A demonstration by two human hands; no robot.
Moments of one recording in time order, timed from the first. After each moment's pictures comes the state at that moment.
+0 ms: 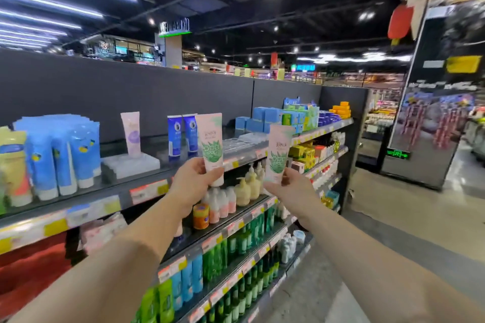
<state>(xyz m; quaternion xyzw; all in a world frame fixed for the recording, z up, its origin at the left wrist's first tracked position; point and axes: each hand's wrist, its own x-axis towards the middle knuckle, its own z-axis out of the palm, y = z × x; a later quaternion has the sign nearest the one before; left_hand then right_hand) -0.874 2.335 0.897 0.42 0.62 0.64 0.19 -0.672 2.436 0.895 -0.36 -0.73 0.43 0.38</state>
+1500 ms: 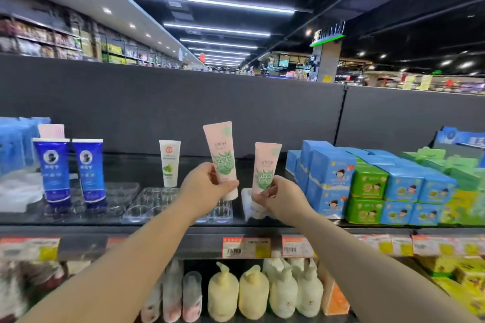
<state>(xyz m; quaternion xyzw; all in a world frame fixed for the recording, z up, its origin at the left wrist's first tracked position) -0.946 2.782 0.925 0.18 0.80 0.57 -0.07 -0.908 2.976 0.909 -0.06 -0.91 0.37 0.16</state>
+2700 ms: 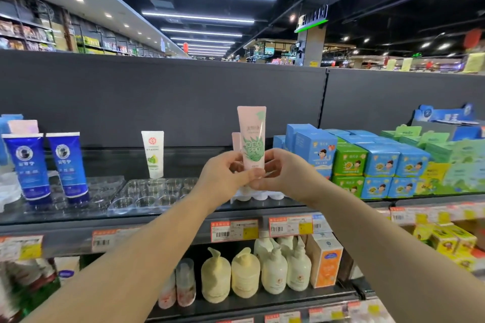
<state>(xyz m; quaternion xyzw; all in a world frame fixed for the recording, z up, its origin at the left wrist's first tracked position) -0.914 2.830 0.932 0.30 0.76 0.57 -0.03 -0.848 2.986 0.956 0.03 -0.91 0.40 0.13</state>
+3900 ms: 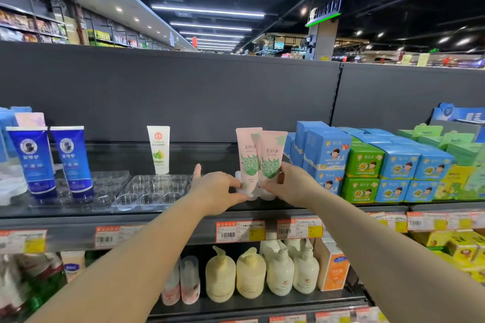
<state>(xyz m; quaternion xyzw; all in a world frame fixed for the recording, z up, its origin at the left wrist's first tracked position) -0.966 2.816 0.891 0.30 0.94 0.15 -0.06 -0.900 3.008 0.911 -0.05 -0.95 0.30 0.11</state>
